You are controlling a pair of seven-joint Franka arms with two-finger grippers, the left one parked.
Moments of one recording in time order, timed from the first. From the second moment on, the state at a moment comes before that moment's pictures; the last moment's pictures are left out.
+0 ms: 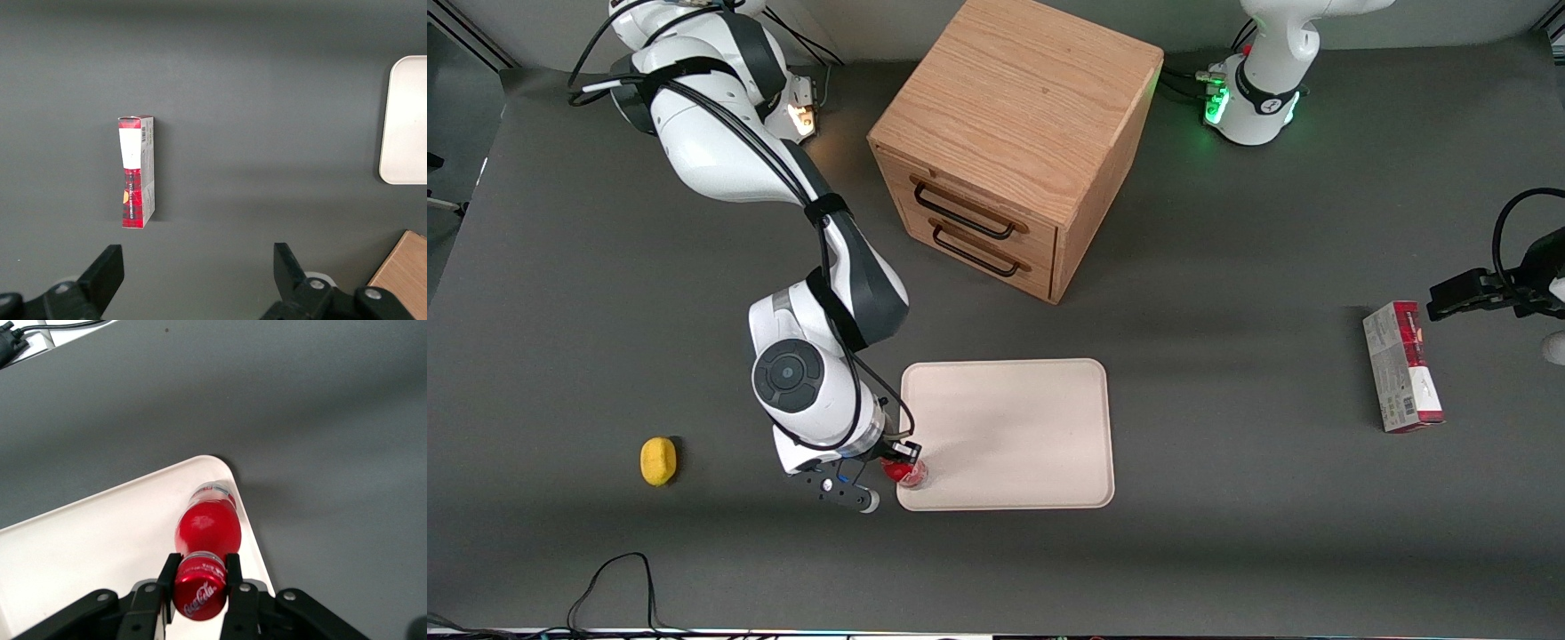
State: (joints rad) arm 0.46 0.95 -0.06 -0.87 0.05 1.94 0.77
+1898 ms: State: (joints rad) arm 0.28 0.22 -0.14 -1.52 0.07 1.67 0.17
